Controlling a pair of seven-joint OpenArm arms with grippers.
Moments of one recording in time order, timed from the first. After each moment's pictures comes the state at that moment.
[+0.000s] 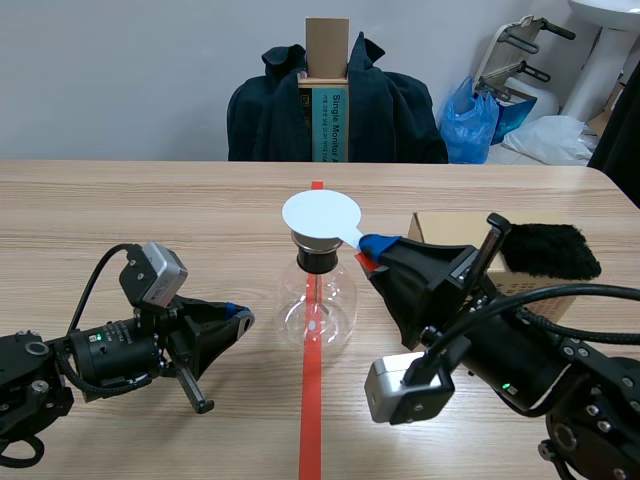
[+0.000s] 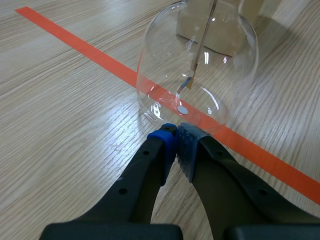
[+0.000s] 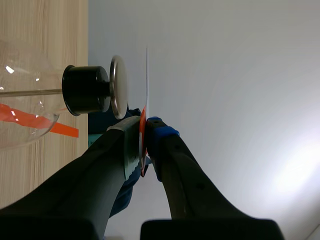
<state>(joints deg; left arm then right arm) -6.3 -23.5 27.7 51.9 -2.0 -37.5 -33.1 -10.7 23.7 -21.0 79.0 -65.2 -32.6 38.3</state>
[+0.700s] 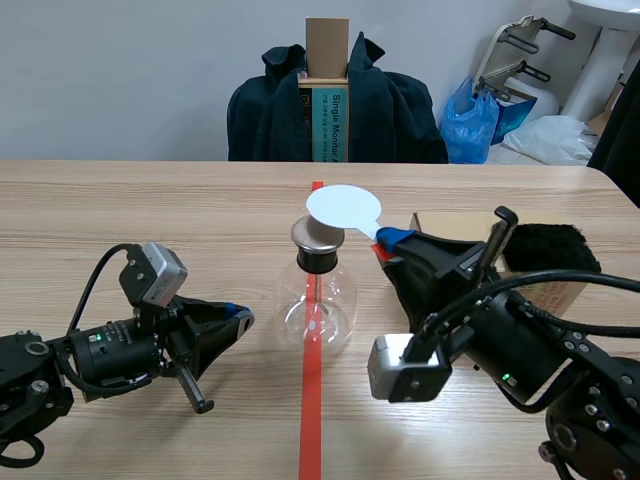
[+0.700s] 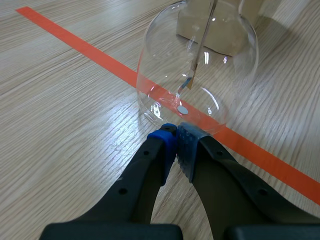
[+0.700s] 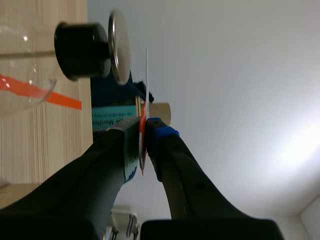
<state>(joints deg) -6.3 -23.5 27.7 51.9 -2.0 -37.5 -33.1 -10.7 23.7 -21.0 79.0 -65.2 -31.6 29.4</state>
